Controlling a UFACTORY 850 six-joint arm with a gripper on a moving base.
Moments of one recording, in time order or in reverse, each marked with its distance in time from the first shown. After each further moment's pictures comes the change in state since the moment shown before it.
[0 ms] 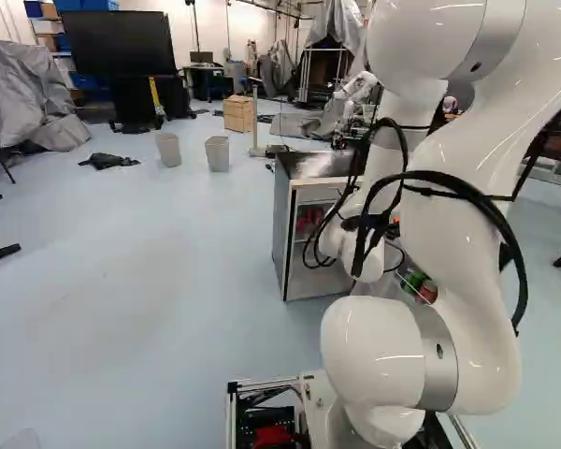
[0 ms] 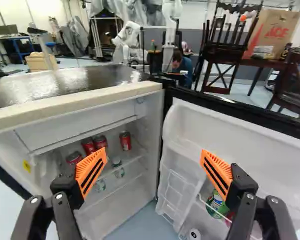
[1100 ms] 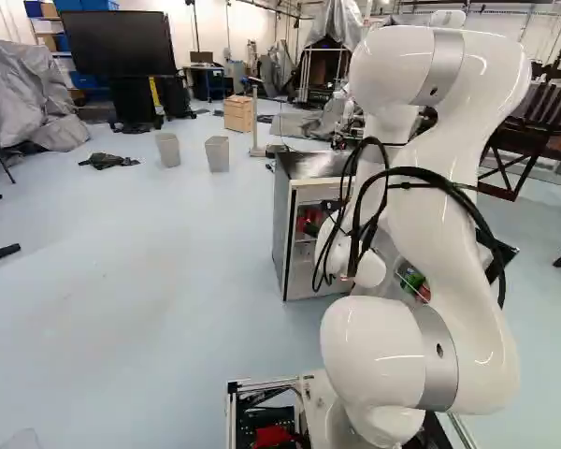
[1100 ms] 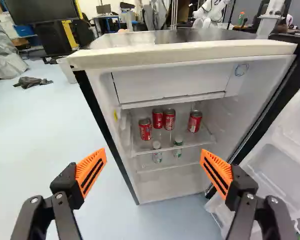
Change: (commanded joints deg) arm 0.5 -12.6 -6.1 -24.7 0.0 0.0
